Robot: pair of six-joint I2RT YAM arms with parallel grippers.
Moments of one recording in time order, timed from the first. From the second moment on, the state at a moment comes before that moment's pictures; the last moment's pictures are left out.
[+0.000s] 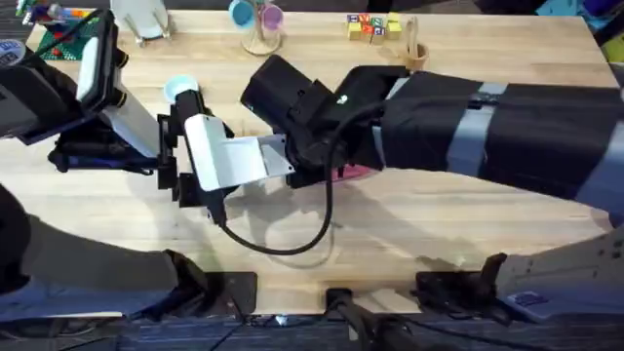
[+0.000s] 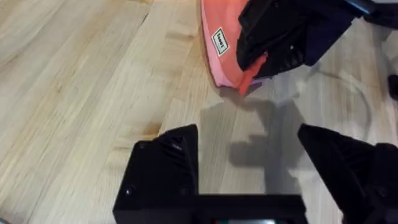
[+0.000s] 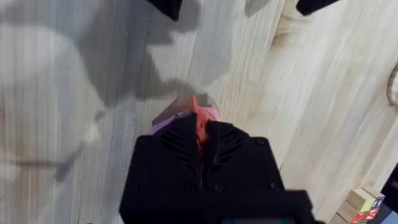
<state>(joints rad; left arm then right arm) 0.53 1.64 0.88 -1.33 1.02 2.06 0.98 1.72 1.24 -0.67 0.08 -0.88</state>
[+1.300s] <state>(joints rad) 0.21 1.64 0.88 -1.04 1.07 1.76 0.96 1.61 1.28 -0.71 0.08 -0.47</state>
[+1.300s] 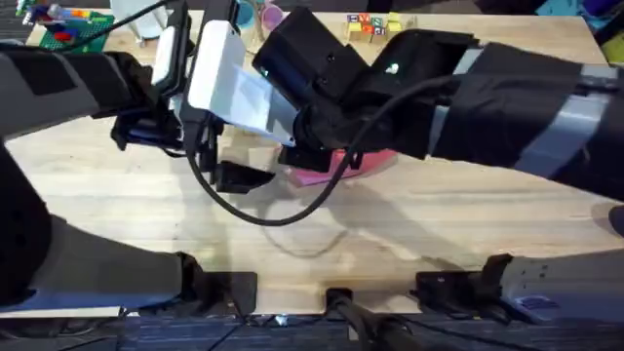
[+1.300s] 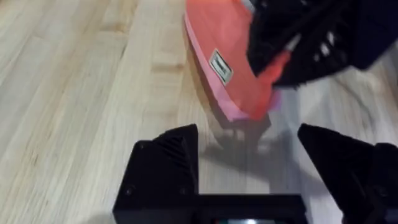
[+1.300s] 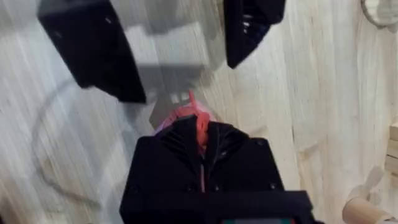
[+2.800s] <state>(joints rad) 0.04 1.75 0.88 -0.81 1.18 1.41 0.93 1.61 1.28 -0.70 0.08 -0.44</state>
